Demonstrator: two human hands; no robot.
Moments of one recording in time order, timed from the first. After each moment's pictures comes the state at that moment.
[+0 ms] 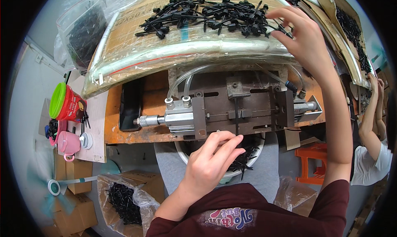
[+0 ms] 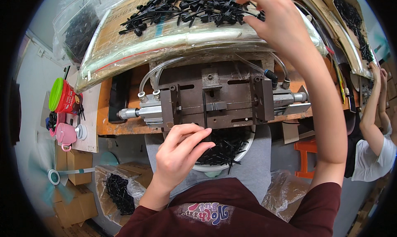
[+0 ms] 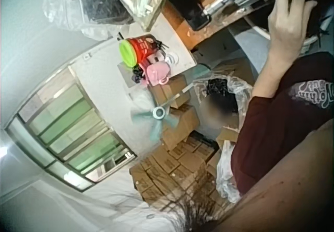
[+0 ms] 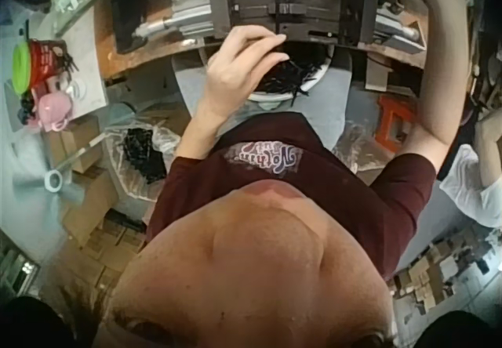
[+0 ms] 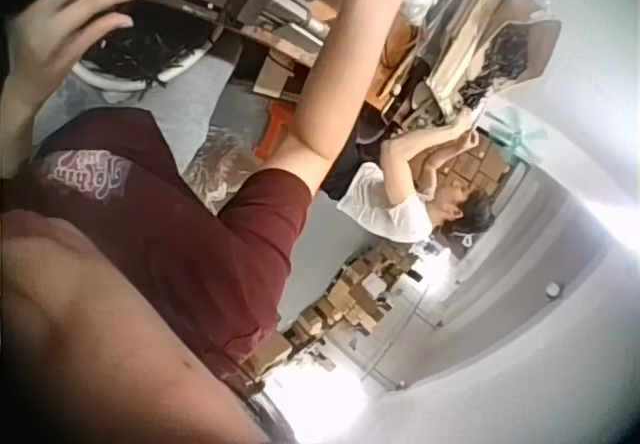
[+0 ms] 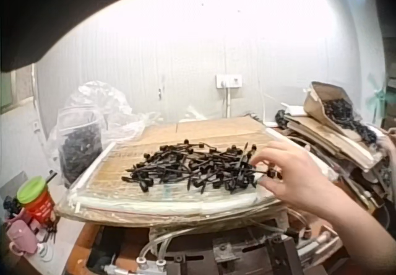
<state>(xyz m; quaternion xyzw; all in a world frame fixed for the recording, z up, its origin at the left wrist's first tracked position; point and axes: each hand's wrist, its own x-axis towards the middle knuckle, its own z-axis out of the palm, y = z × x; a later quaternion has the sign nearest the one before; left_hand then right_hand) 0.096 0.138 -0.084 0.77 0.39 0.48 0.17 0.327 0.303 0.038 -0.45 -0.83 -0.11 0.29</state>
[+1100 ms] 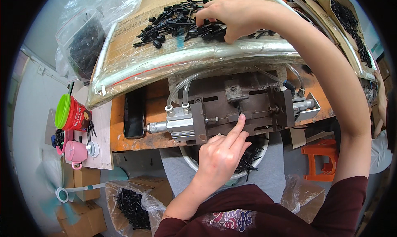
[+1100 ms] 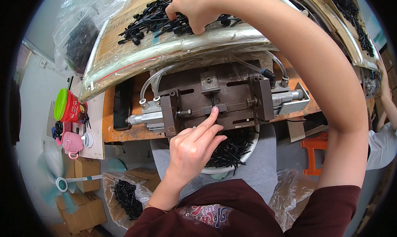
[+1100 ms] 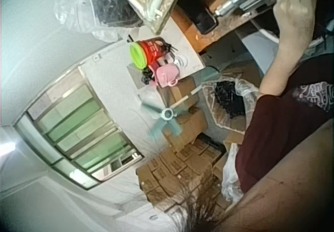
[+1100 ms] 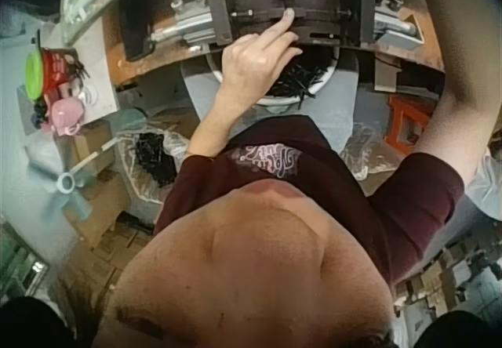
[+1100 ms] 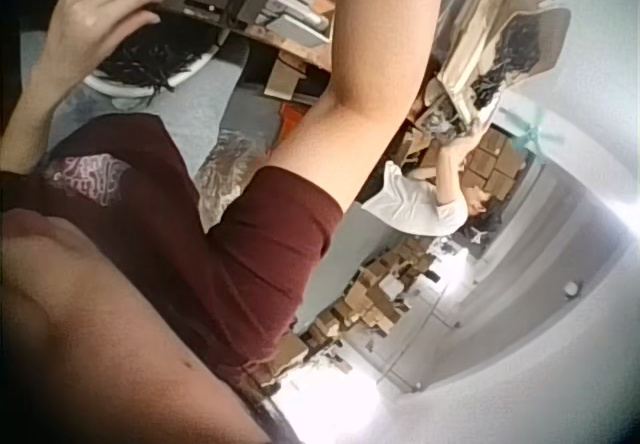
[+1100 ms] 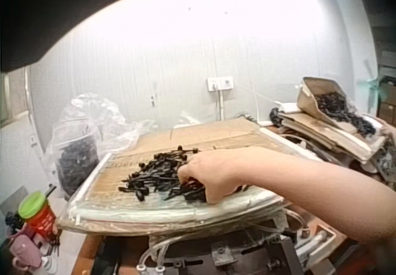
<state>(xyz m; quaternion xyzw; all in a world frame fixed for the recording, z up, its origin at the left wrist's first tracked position) 0.114 0.156 -0.090 0.83 0.42 0.37 0.05 0.244 0.369 0.065 -0.37 -0.93 -0.05 -0.01</state>
